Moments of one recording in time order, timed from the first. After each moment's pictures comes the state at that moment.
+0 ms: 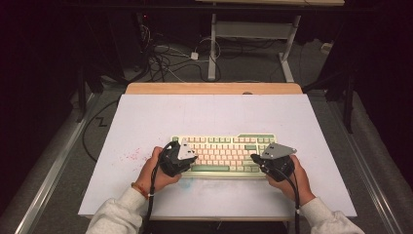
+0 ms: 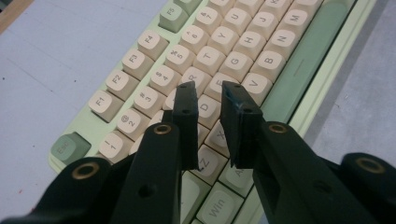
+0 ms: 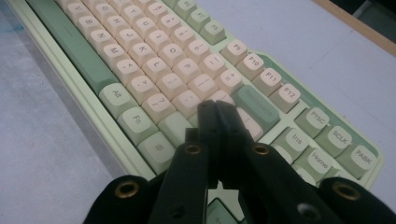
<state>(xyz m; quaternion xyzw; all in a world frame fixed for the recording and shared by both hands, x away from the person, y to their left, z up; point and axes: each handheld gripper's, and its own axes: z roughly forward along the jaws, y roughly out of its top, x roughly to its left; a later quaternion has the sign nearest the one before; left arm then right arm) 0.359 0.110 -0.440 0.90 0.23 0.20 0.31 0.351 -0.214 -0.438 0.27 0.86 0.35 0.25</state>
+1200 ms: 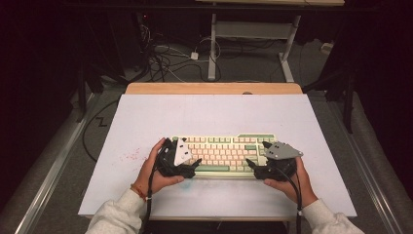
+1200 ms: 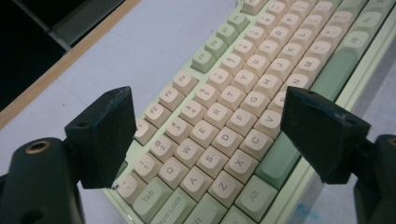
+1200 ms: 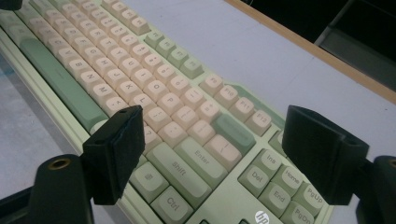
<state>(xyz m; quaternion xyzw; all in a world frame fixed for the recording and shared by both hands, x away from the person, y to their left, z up) 0.342 0.110 -0.432 0.86 0.24 0.29 0.35 0.343 -0.214 -0.428 0.29 0.82 0.39 0.30</state>
